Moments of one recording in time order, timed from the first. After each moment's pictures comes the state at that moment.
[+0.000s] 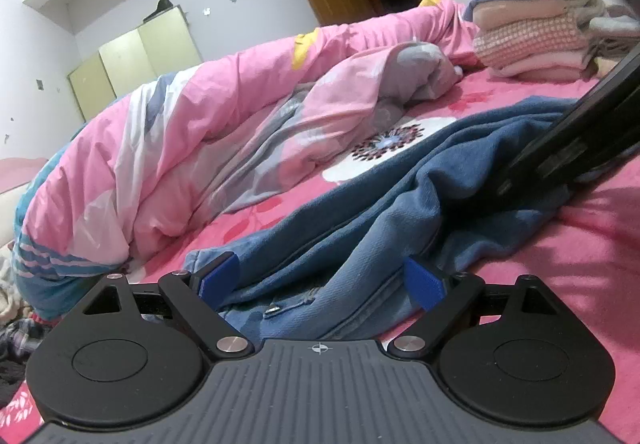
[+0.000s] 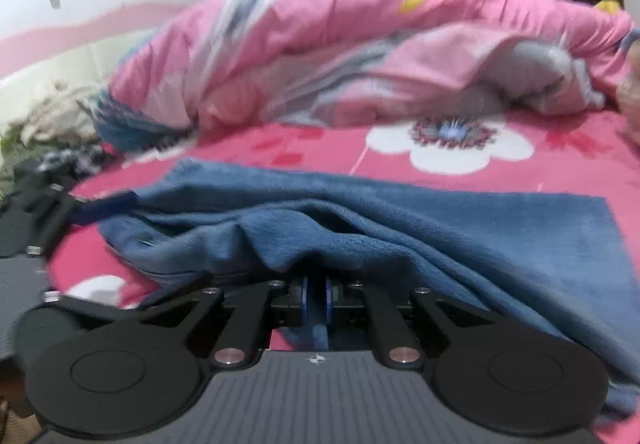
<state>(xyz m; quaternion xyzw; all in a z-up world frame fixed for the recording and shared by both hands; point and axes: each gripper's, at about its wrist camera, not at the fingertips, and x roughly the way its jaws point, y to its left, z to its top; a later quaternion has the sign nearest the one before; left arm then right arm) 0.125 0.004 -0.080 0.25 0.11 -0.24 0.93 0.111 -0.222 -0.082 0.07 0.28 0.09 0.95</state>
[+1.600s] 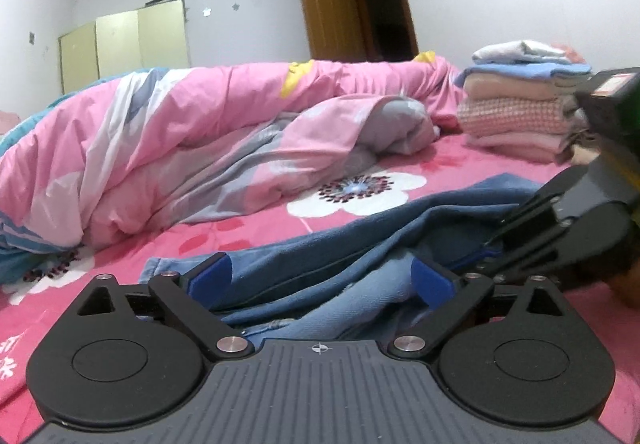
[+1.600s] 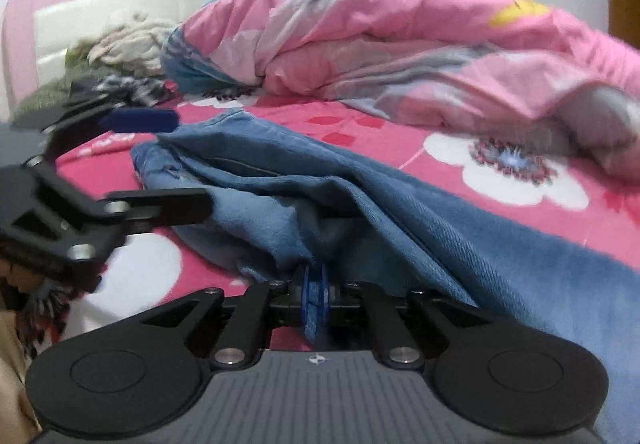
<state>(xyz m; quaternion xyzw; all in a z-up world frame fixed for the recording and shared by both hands) 0.133 0.006 -0.069 0.15 0.11 -0.30 0.94 0.129 -0.230 -0.099 -0.07 0.27 0.20 0.94</state>
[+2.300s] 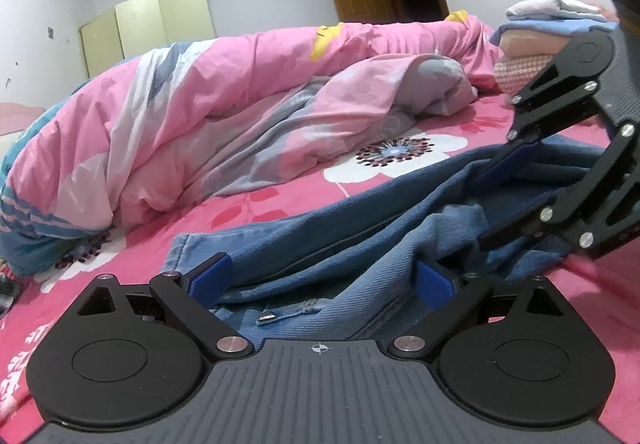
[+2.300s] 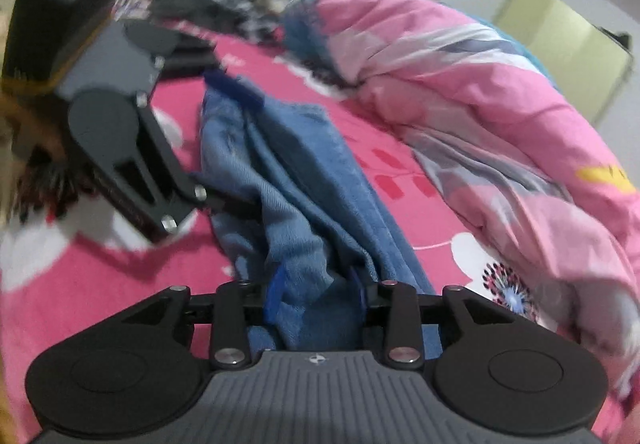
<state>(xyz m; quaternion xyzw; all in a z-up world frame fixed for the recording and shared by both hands) 0.141 0.006 -0.075 0.17 0.14 -0.24 0.94 0.139 -0.216 -0.079 -0.34 0.23 0.31 0.86</state>
